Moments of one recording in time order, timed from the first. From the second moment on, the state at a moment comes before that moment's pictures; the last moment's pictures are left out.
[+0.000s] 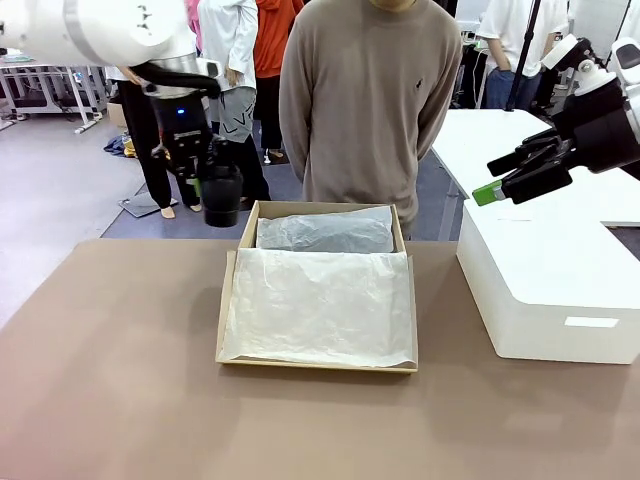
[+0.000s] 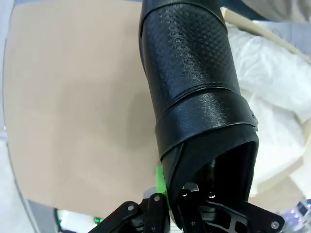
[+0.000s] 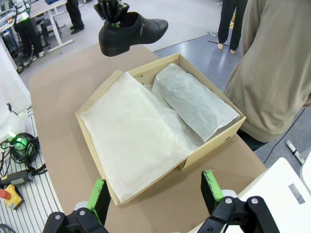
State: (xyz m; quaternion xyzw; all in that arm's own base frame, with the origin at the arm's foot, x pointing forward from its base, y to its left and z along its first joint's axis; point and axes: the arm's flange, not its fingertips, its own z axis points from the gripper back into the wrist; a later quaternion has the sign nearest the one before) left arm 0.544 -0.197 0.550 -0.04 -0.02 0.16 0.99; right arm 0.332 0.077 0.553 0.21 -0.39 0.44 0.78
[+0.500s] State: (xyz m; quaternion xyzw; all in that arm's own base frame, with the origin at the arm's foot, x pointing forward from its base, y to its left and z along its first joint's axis) left arm 0.541 -0.281 0.551 -0.05 -0.02 0.29 0.96; right arm 0.332 0.077 0.553 0.21 -0.39 0.44 0.78
